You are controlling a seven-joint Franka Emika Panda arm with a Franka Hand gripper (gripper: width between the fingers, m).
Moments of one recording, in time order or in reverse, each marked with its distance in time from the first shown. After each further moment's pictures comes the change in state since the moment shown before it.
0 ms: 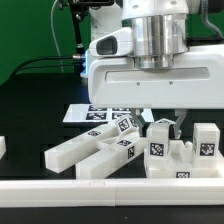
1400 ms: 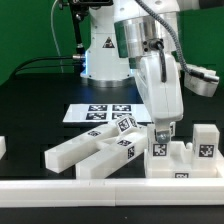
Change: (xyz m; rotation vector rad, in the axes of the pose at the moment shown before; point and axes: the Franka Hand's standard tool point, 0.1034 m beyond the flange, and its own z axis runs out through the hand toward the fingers) arm 0.001 -0.001 -0.001 0.057 -0.054 1.028
